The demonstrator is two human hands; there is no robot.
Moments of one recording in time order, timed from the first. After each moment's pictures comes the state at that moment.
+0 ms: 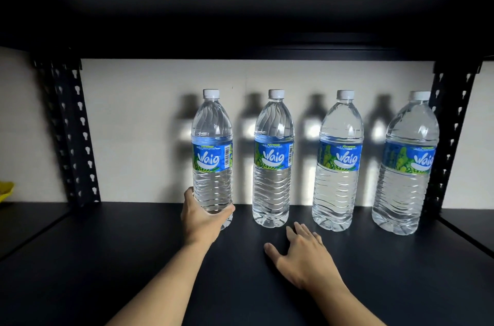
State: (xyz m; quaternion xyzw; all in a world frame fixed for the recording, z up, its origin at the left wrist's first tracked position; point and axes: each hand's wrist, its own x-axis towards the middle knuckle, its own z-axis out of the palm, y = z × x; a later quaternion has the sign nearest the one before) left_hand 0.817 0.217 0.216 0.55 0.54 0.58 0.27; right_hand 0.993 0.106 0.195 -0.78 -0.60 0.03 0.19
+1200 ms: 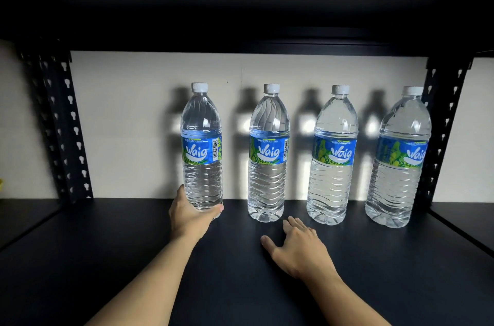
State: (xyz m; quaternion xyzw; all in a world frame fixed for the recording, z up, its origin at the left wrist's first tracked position) left_hand 0.801 0.226 0.208 0.57 0.56 0.55 0.26; right_hand 0.993 0.105 0.198 -0.77 -0.60 0.02 0.21
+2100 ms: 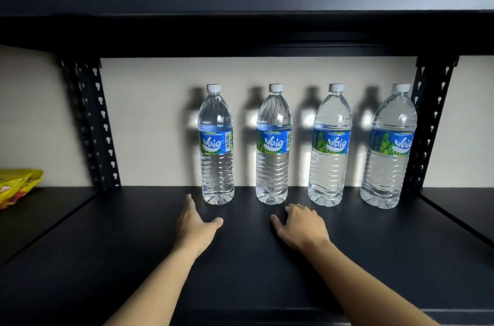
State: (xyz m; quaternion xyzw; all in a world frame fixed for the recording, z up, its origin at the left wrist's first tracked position) left_hand 0.758 0.135 0.212 0.61 0.61 0.39 0.33; right_hand 0.973 0.076 0.221 -0.81 -0.57 0.00 0.16
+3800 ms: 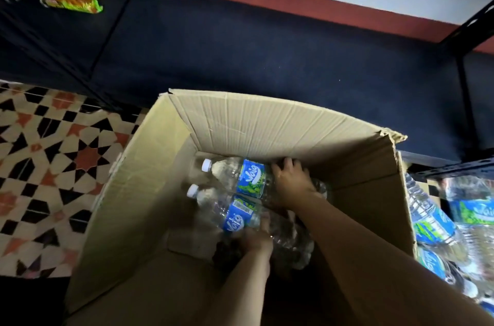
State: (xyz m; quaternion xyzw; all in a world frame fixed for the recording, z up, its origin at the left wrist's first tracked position) left_hand 0.775 -0.233 -0.266 0.11 0.80 0.10 0.58; right_hand 0.873 -0.137 -0.210 -0.66 -0.69 0.18 -0.23
